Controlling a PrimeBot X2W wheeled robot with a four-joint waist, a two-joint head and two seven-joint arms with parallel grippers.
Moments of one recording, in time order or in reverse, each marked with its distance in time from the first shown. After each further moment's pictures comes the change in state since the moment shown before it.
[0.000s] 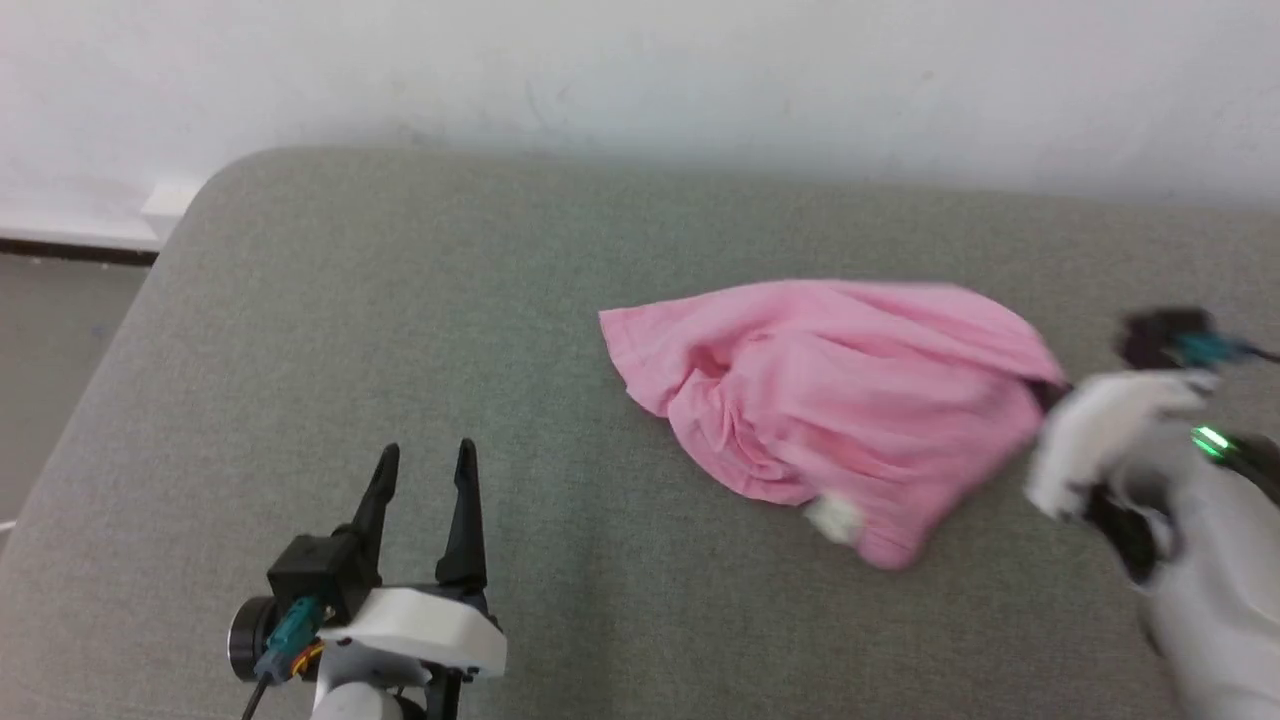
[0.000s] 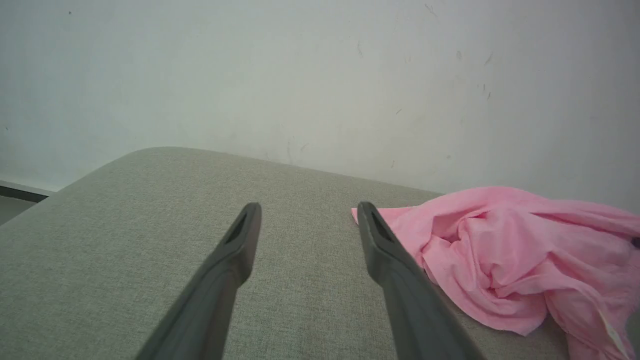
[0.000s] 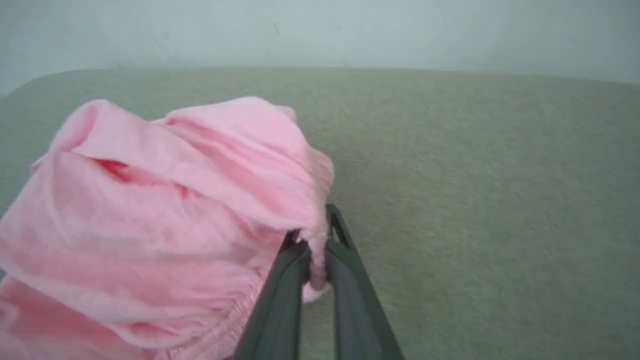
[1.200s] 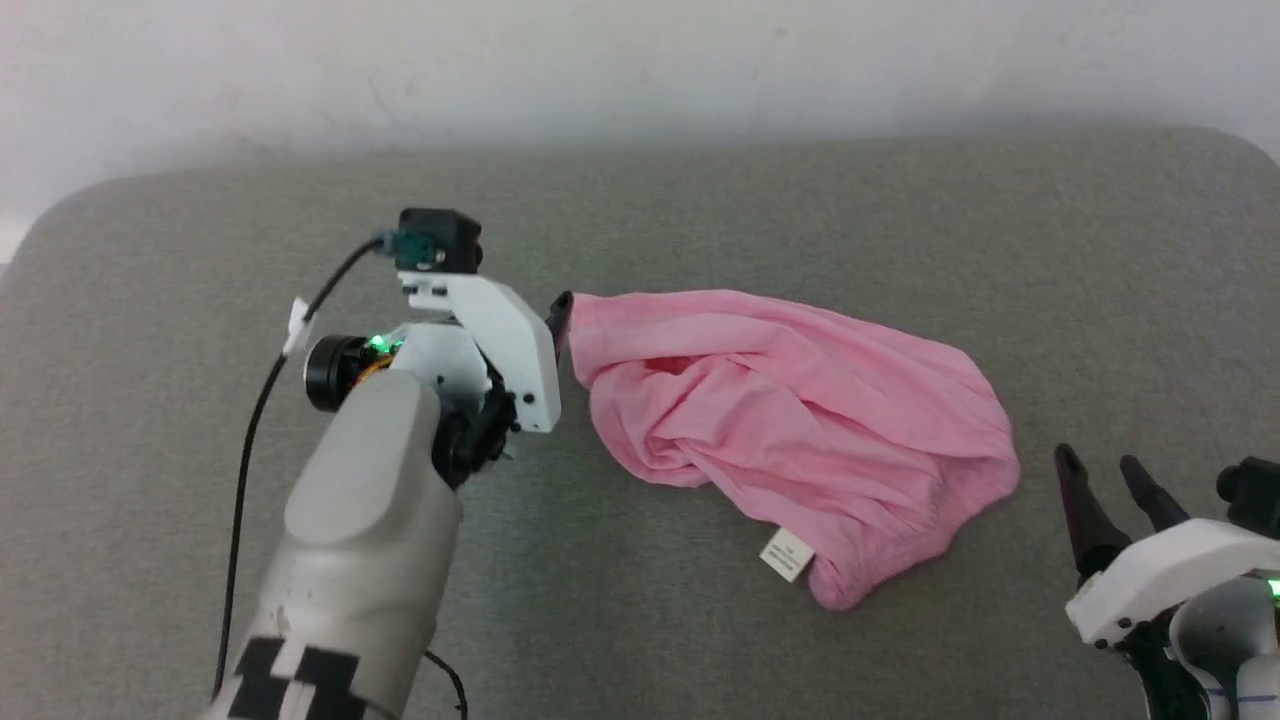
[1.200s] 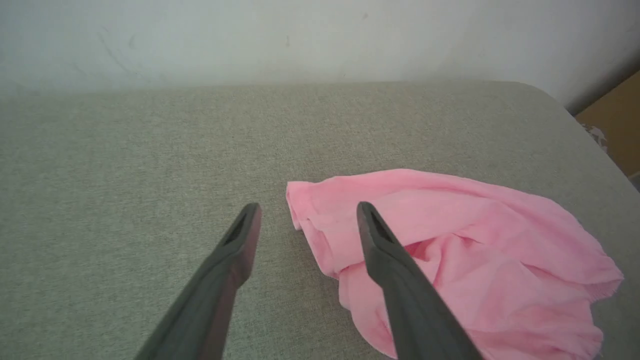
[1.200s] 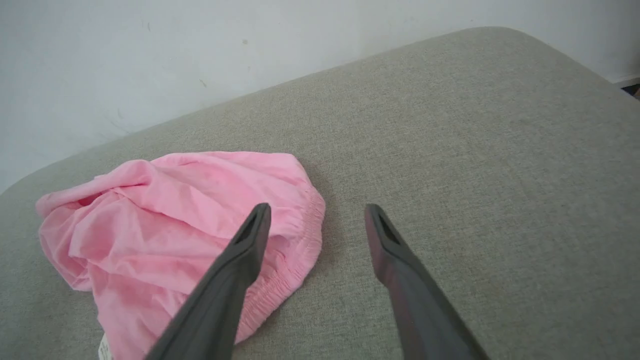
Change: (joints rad) left arm -0.635 -0.003 -0.099 0.517 -0.107 -0.092 0.590; right arm 0.513 0.141 -0.332 -0.666 -0.027 0.000 0.059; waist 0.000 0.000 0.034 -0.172
